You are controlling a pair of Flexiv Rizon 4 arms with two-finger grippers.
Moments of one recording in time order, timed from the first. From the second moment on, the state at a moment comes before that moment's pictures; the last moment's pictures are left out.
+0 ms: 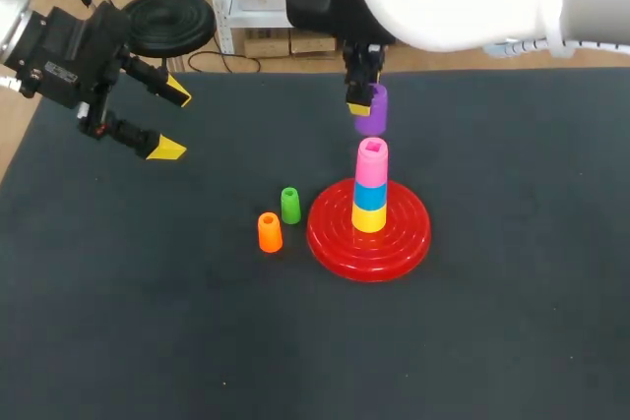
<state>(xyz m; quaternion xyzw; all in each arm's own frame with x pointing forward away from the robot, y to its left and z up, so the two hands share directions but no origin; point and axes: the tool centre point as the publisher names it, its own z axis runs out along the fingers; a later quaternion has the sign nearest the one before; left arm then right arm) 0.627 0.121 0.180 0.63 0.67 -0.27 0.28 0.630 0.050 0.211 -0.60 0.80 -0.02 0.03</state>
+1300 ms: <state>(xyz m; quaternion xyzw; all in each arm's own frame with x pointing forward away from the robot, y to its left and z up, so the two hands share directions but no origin) 0.627 0.121 0.180 0.63 0.67 -0.27 0.28 0.636 0.051 0.181 -0.60 0.80 0.02 -0.03</state>
